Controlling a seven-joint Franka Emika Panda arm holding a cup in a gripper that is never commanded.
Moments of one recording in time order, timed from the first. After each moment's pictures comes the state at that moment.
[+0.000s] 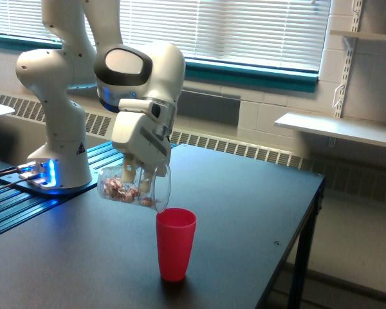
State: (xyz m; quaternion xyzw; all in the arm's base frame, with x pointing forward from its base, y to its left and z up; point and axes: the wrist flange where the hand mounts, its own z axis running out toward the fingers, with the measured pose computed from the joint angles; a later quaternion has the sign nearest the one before) arm 0.425 -0.214 0.281 0.90 -0.32 0.17 0.26
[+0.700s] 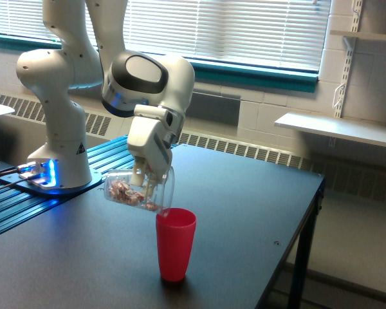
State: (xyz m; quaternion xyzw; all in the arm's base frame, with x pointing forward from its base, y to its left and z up) arm 0.430 -0.188 0.262 0.90 -0.26 0.16 0.31
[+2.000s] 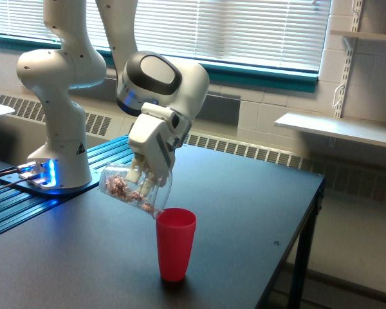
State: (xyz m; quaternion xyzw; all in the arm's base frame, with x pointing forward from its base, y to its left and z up) arm 0.441 -0.189 0.263 0.88 -0.29 0.11 0.37
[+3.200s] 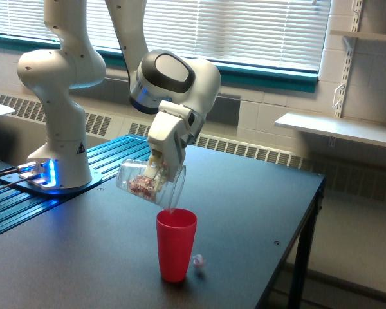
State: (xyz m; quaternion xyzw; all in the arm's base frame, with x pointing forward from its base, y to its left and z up) arm 0.451 -0.157 0.265 0.89 -0.26 0.10 0.37
